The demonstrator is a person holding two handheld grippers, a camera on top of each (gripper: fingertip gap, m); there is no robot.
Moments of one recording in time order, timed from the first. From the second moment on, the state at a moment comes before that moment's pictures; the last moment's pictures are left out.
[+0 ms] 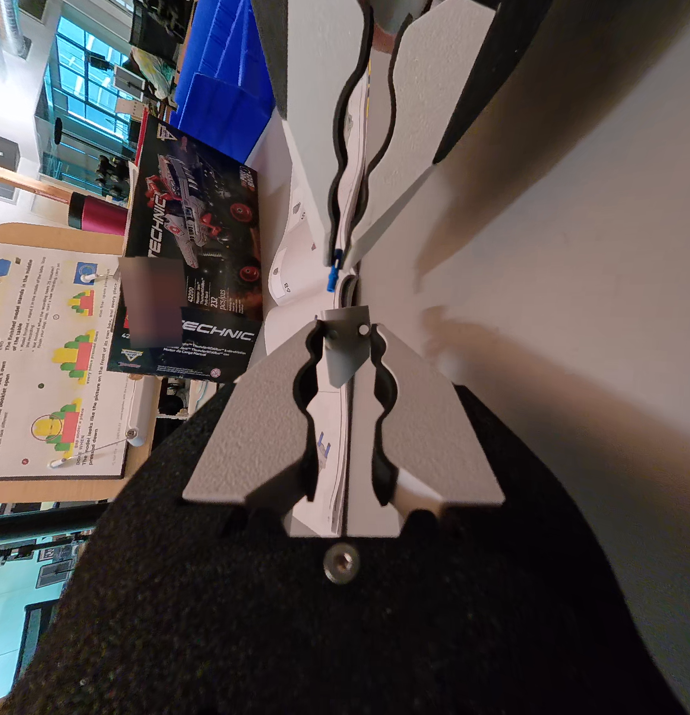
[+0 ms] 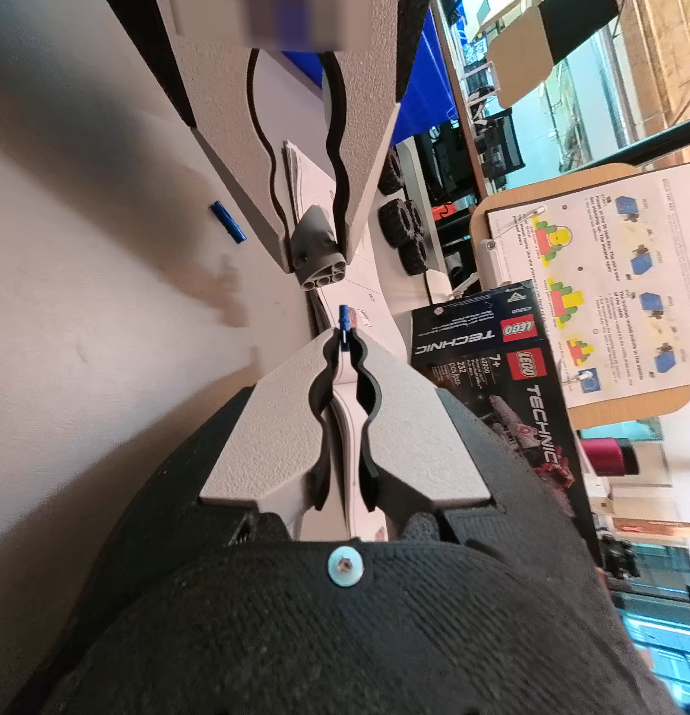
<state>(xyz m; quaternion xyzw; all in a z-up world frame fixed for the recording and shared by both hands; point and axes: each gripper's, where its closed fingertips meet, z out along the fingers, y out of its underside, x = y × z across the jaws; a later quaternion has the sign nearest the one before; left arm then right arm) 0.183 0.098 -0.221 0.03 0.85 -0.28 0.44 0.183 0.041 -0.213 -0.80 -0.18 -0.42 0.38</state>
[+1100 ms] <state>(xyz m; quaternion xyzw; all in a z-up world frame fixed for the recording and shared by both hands) 0.175 0.109 -0.179 -0.04 0.79 -0.48 0.39 0.188 0.045 -0.206 -0.78 -0.19 -0.47 0.37</state>
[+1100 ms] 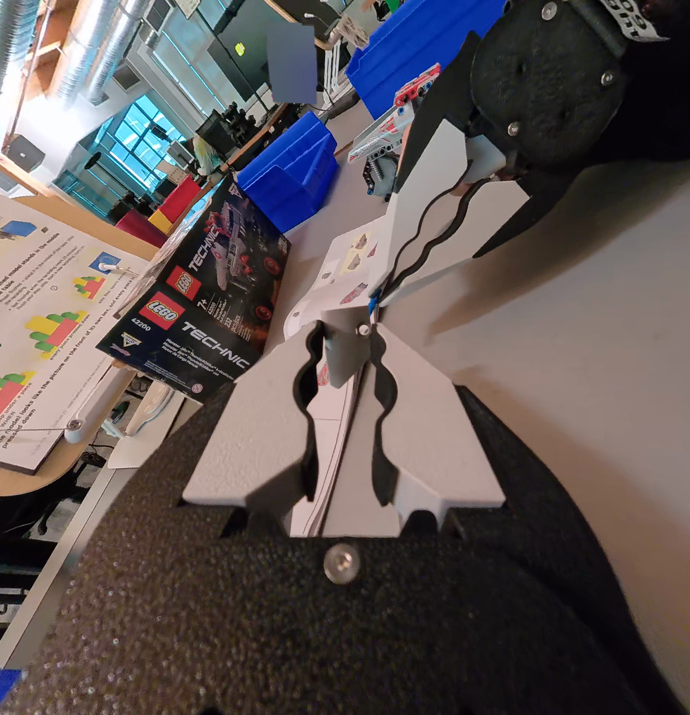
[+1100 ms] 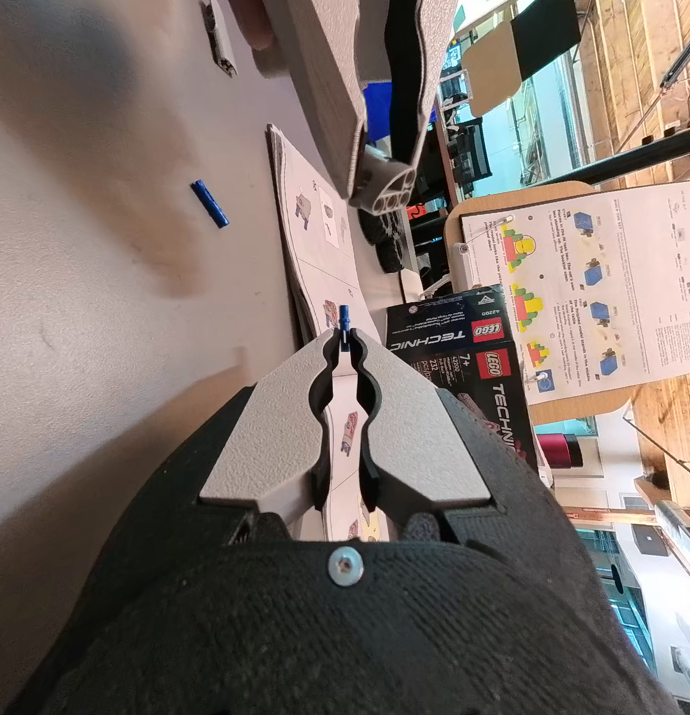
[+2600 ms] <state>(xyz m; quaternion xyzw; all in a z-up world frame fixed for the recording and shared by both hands) 0.124 0.120 -0.267 -0.08 0.93 -0.35 0.11 0.181 0.071 -0.227 -0.80 -0.24 -0.40 0.38</state>
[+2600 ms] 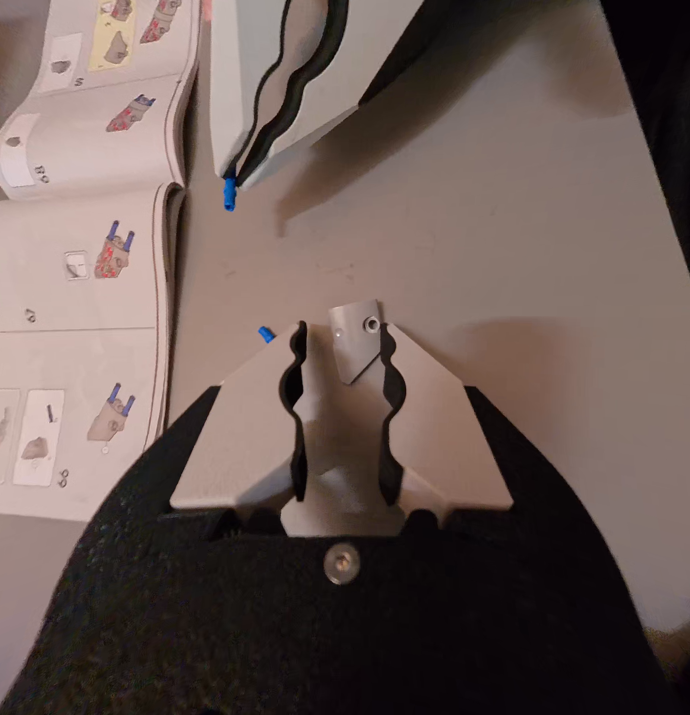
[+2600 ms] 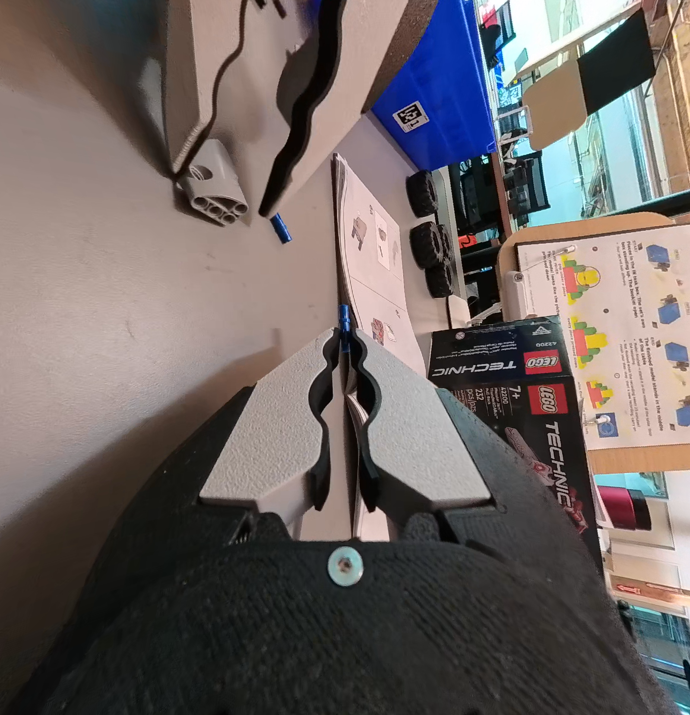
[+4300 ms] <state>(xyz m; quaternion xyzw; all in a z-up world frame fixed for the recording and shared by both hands) 0.135 0.116 -0.270 -0.14 0.97 -0.19 0.07 0.161 0.119 -0.249 -0.75 -0.41 -0.44 0.29</state>
